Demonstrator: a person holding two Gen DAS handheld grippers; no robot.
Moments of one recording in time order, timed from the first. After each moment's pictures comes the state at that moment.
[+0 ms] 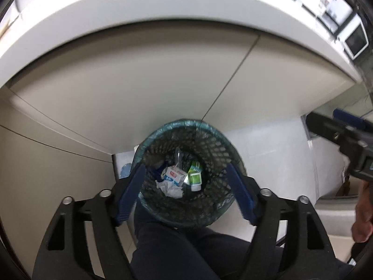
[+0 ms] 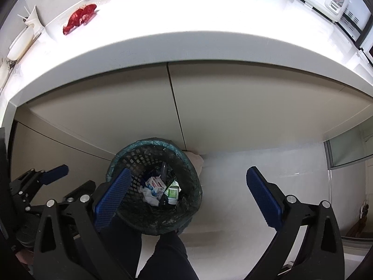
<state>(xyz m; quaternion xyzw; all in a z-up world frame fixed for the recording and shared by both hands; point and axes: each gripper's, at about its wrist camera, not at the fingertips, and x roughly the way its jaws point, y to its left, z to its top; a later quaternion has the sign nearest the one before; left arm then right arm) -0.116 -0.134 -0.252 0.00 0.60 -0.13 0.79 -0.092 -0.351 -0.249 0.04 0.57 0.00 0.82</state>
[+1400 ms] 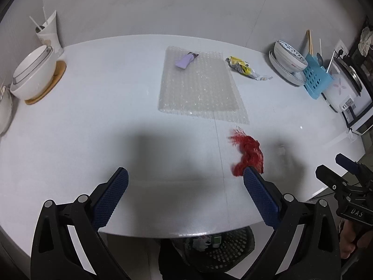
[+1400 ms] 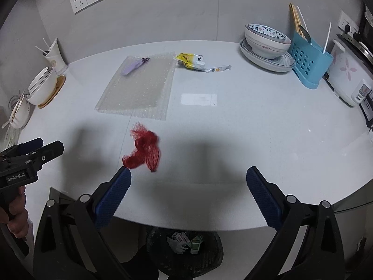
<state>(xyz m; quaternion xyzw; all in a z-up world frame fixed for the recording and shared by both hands) 0.076 0.010 -0.058 -0.04 0.52 -0.06 0.85 0.077 -0.267 -0.080 0.02 0.49 0.05 0.87</state>
